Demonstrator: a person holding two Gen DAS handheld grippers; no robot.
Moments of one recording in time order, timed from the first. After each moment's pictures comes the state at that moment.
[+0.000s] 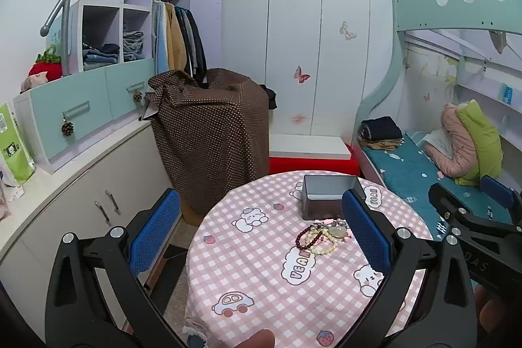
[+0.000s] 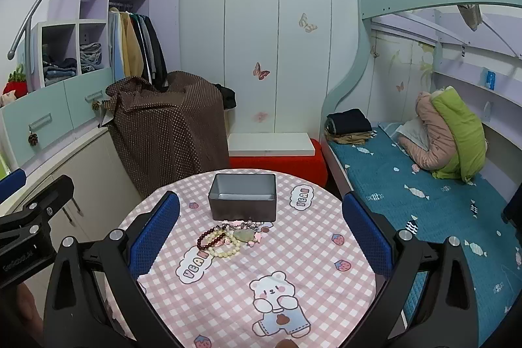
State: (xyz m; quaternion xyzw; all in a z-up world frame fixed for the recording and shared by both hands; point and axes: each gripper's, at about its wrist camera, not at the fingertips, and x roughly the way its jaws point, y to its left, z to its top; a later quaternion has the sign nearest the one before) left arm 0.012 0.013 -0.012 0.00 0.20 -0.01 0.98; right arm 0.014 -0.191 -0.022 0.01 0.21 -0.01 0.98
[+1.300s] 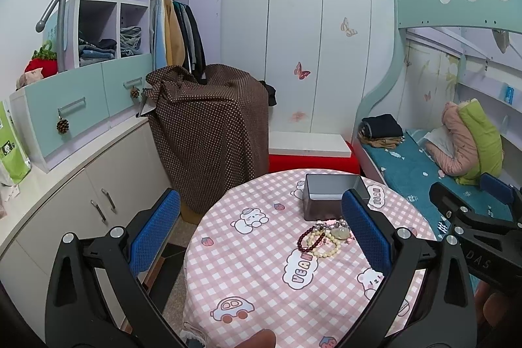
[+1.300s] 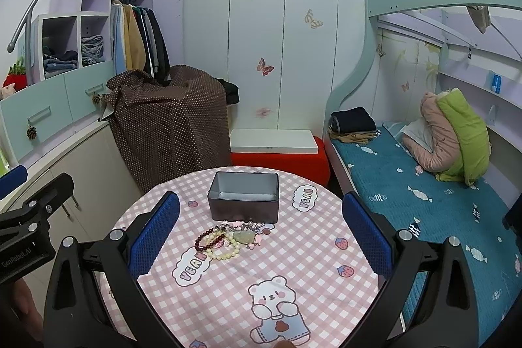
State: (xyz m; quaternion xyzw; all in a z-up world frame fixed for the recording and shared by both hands) left arm 0.027 0.010 -0.021 0.00 0.21 -0.01 0.98; right arm 0.031 -0.194 -0.027 0.00 0.22 -0.01 0.98
